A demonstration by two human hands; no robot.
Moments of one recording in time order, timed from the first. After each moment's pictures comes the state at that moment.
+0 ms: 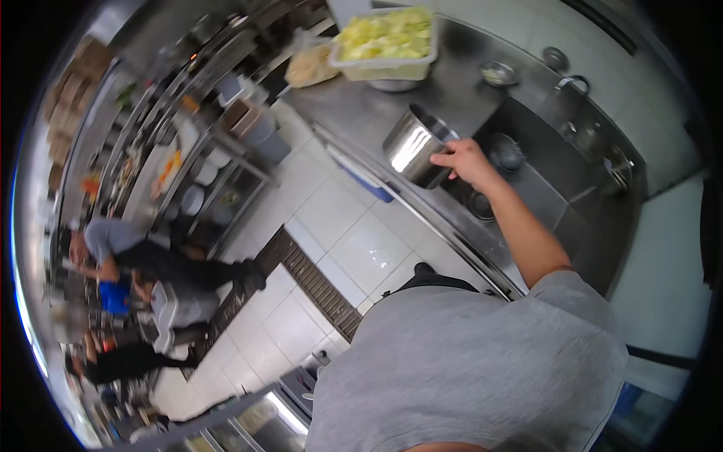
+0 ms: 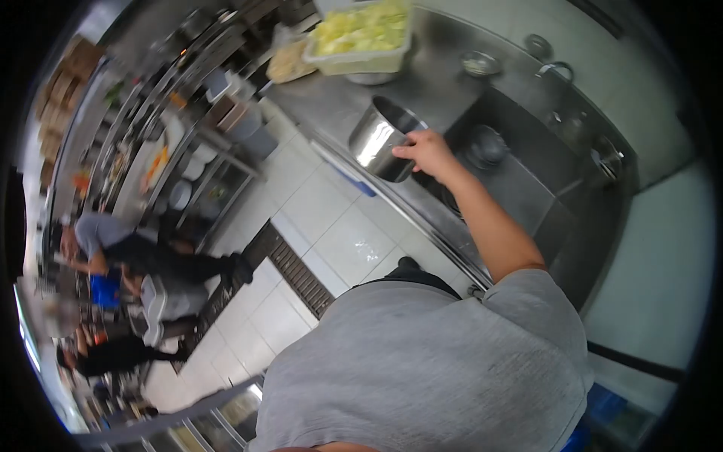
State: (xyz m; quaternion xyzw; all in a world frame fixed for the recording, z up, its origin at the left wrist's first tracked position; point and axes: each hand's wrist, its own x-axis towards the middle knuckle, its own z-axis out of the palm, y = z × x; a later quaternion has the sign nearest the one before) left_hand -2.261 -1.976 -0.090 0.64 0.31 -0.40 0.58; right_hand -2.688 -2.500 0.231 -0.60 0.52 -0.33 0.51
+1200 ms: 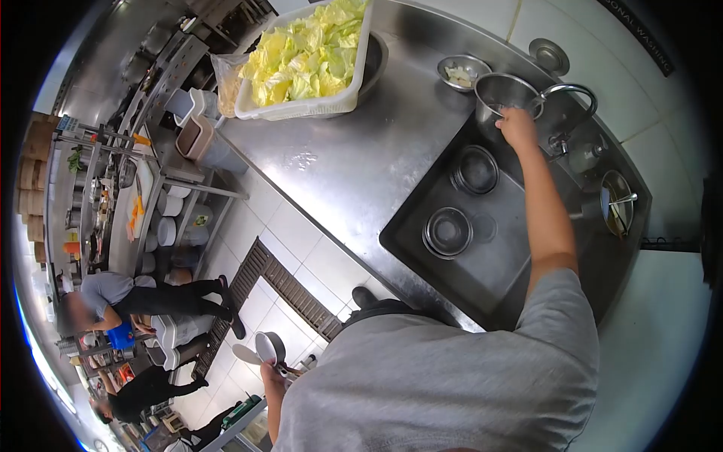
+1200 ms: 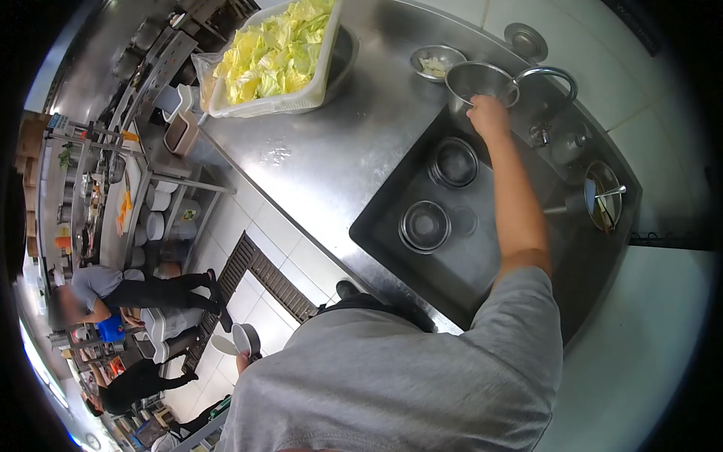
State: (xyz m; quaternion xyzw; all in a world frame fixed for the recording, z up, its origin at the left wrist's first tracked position) left_hand -2.301 -2.222 0.083 0.83 0.01 -0.43 0.36; right_hand -2.967 -2.743 0.141 -0.67 0.72 -0.16 0.08
